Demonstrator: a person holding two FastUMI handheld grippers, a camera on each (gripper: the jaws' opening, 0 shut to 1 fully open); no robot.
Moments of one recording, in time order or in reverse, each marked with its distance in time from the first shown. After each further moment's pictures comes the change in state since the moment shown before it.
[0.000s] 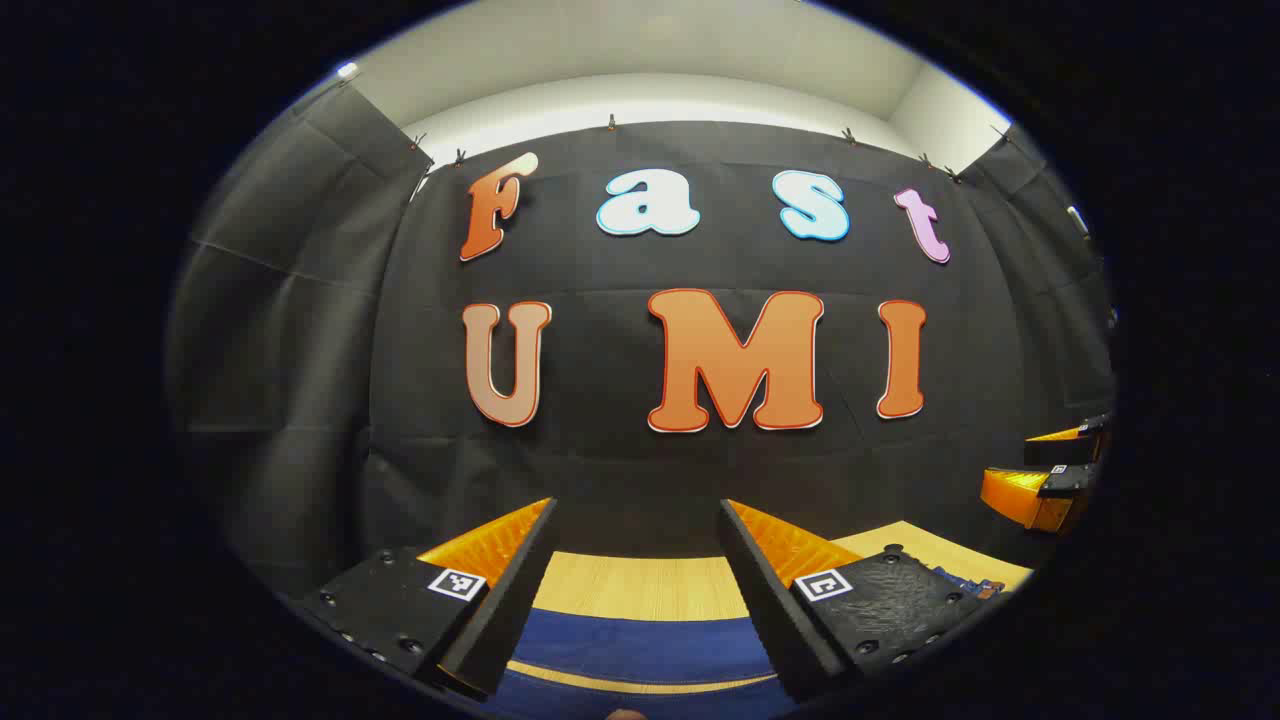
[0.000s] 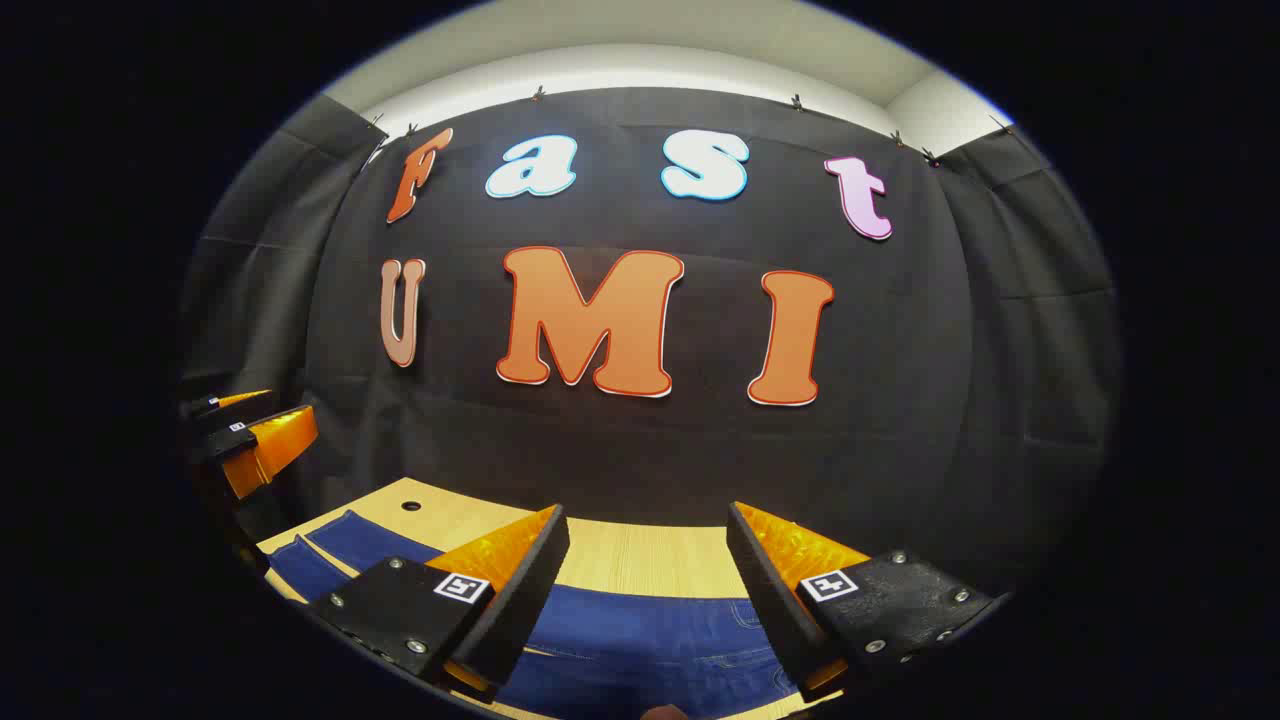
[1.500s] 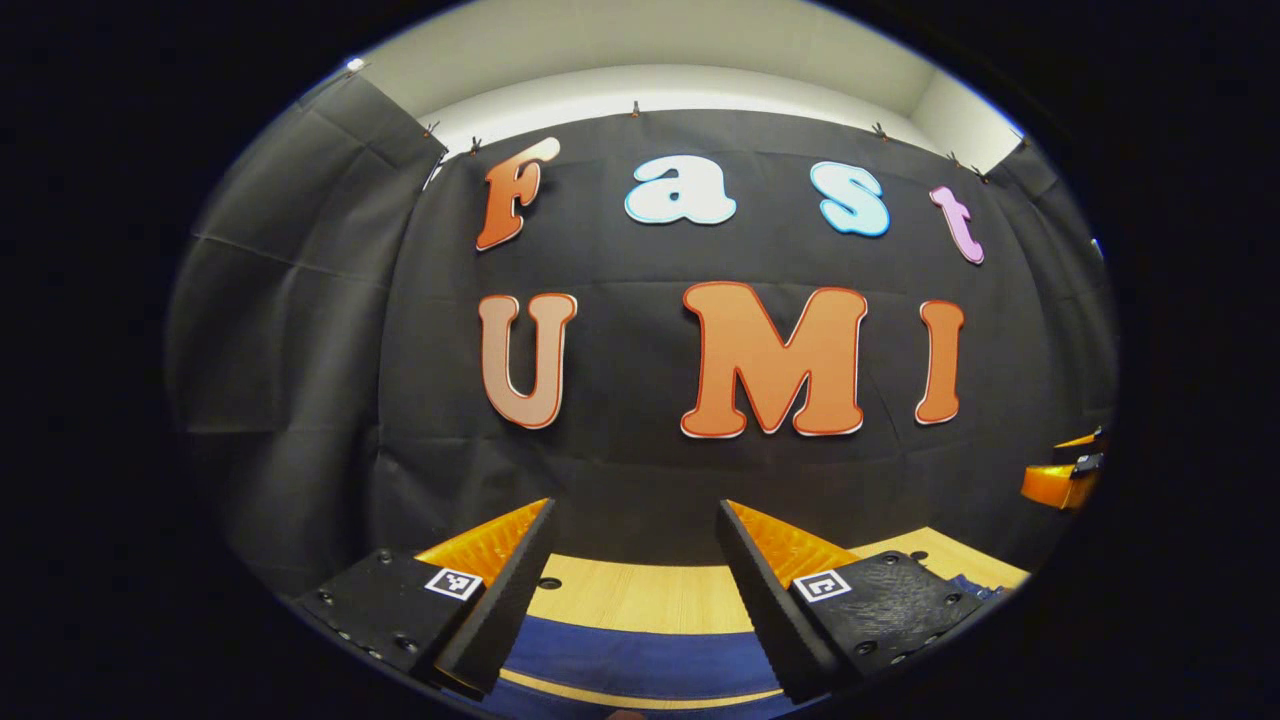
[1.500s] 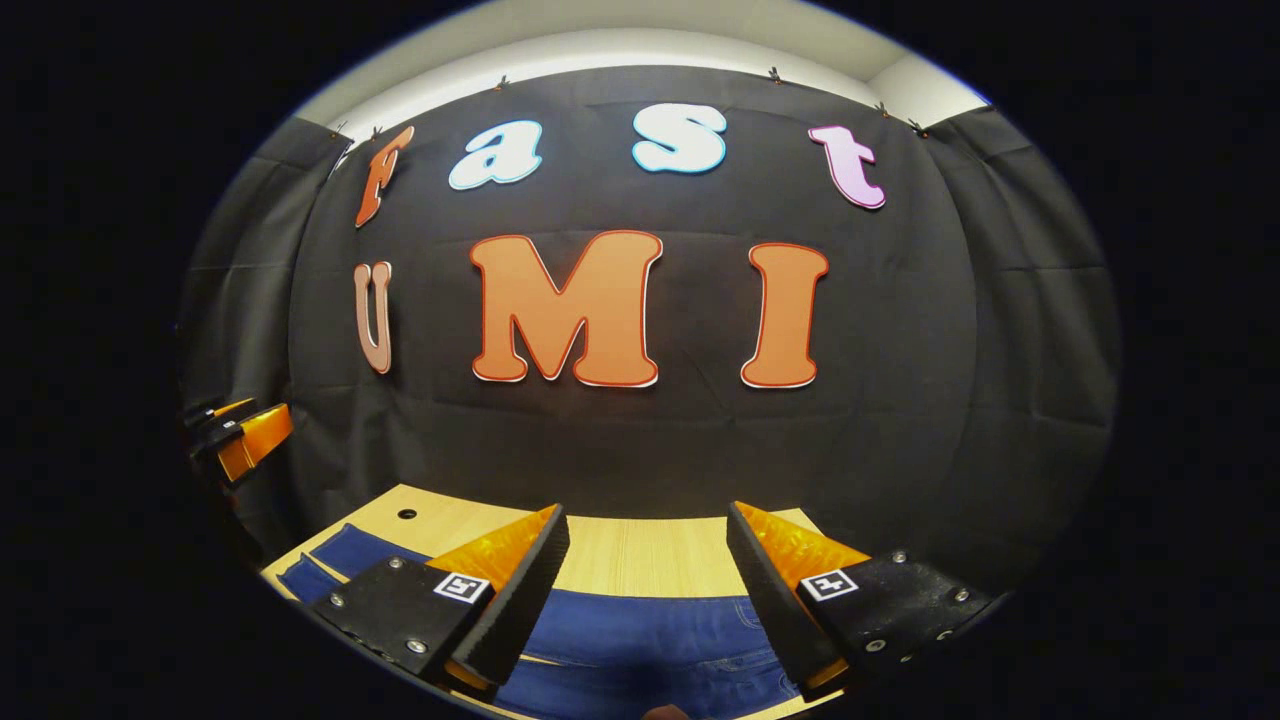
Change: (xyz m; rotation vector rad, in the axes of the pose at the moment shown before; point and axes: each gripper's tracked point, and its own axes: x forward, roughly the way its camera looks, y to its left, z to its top) left arm 0.052 0.052 -0.008 -0.014 0.053 0.056; right arm 0.041 -0.026 -0.007 0.057 0.084 -0.025
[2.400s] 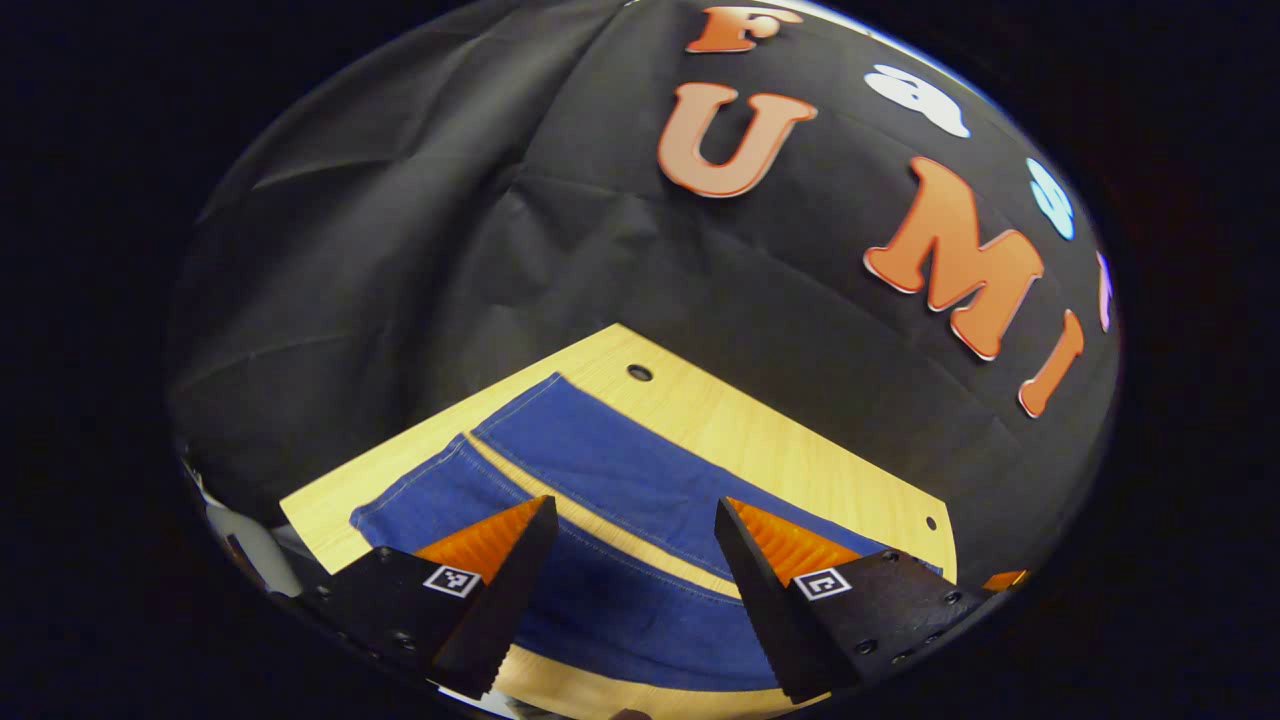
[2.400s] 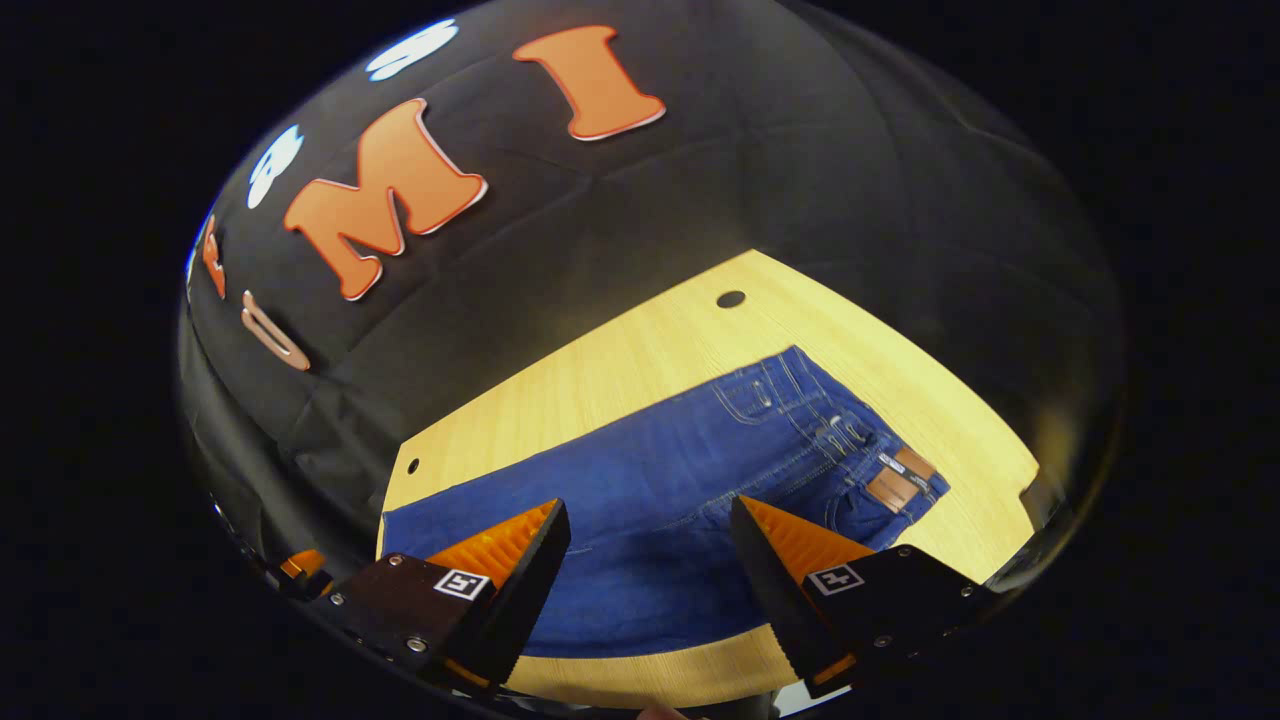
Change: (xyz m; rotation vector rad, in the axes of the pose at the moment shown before) left arm -0.051 0.139 -0.223 -0.459 0.584 0.240; right arm -0.006 -0.075 -0.226 0.536 0.628 -0.040
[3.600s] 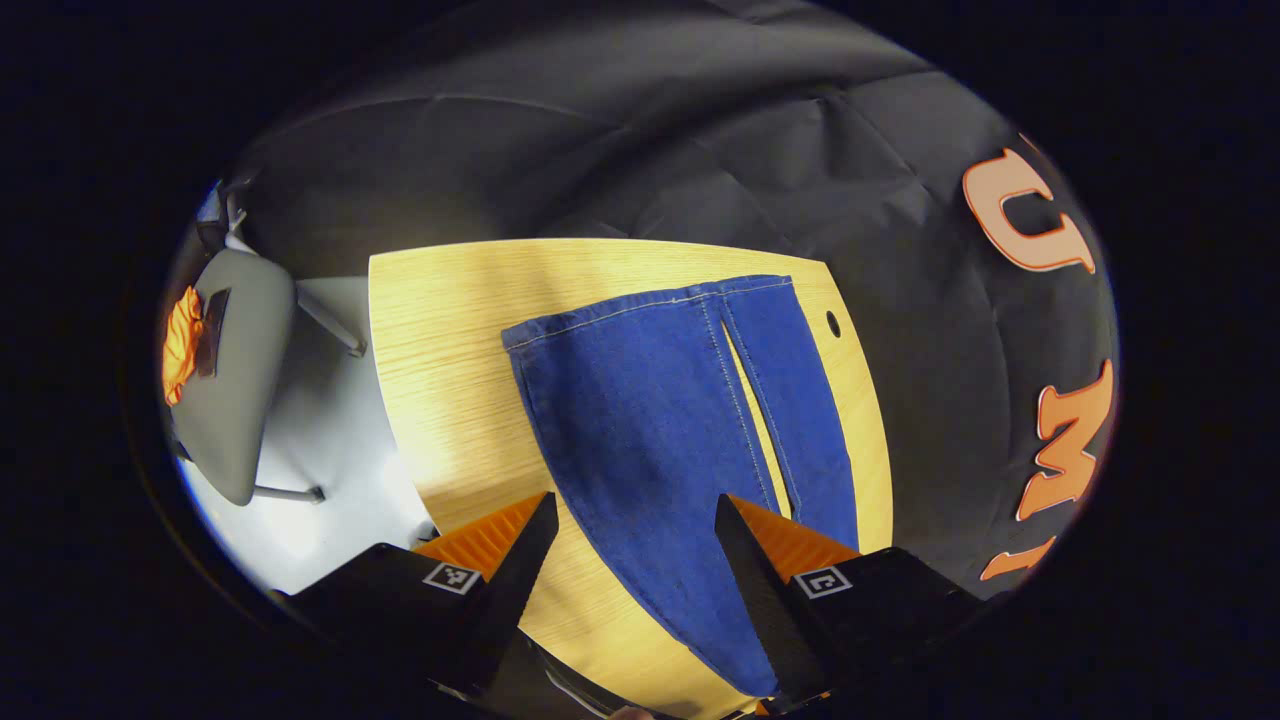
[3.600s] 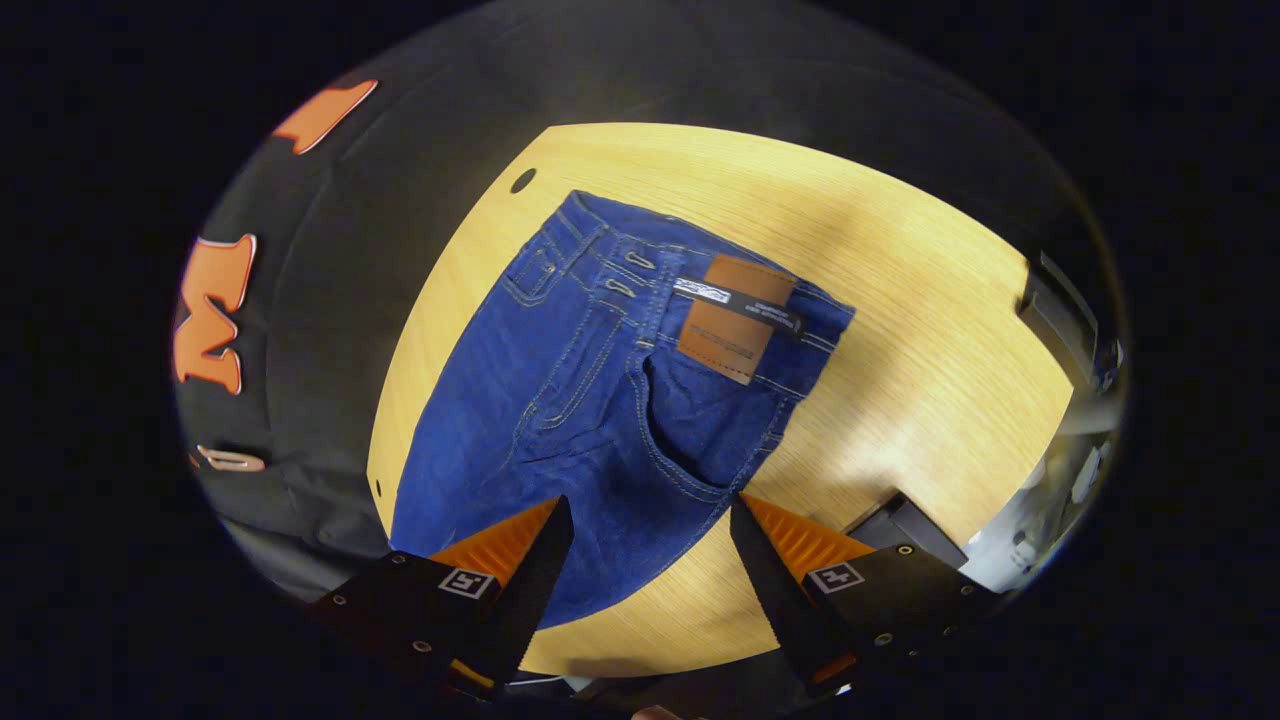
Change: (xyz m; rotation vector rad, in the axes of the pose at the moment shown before) left arm 0.003 0.172 -0.103 -0.610 0.332 0.178; right arm 0.039 -0.126 -0.090 0.449 0.339 -0.119
